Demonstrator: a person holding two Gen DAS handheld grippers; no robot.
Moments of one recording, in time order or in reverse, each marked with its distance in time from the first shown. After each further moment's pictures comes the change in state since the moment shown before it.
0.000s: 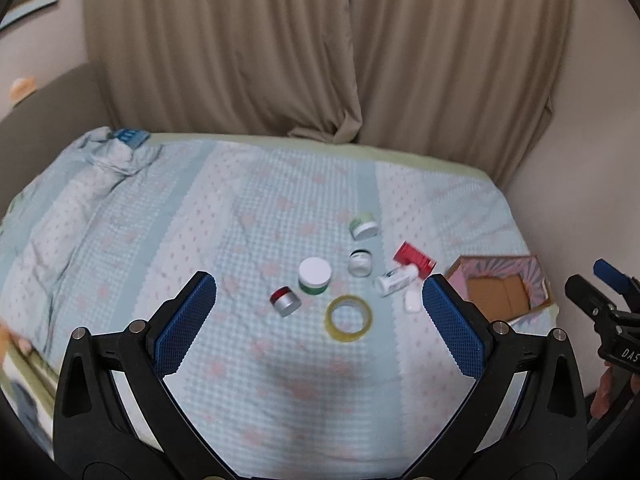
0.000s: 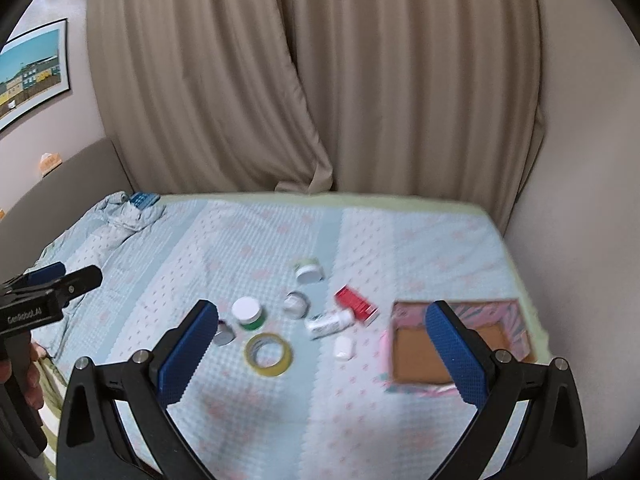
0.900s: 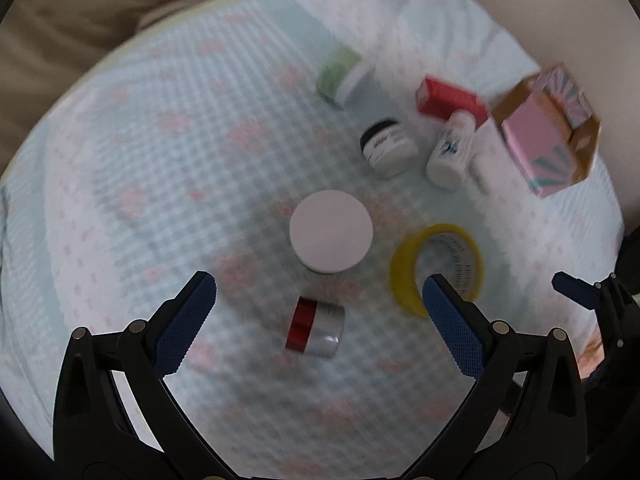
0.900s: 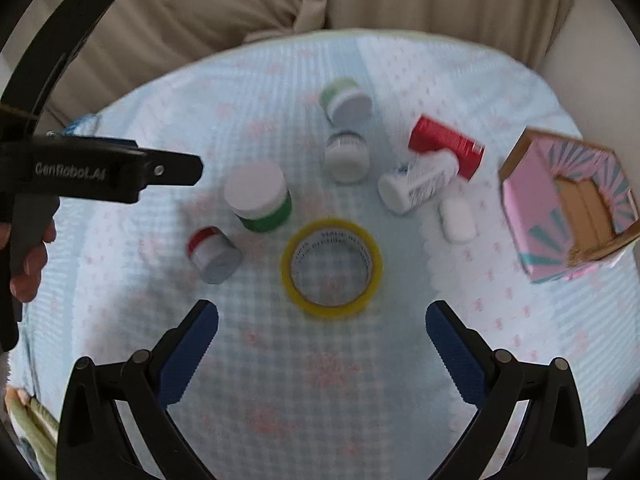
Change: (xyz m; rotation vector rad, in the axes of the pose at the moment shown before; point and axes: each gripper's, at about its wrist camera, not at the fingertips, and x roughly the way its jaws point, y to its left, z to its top) left arm 0.377 0.026 -0.017 0.526 0.525 -0.273; right arm 0.285 0.115 -0.122 0.198 0.431 -0.118
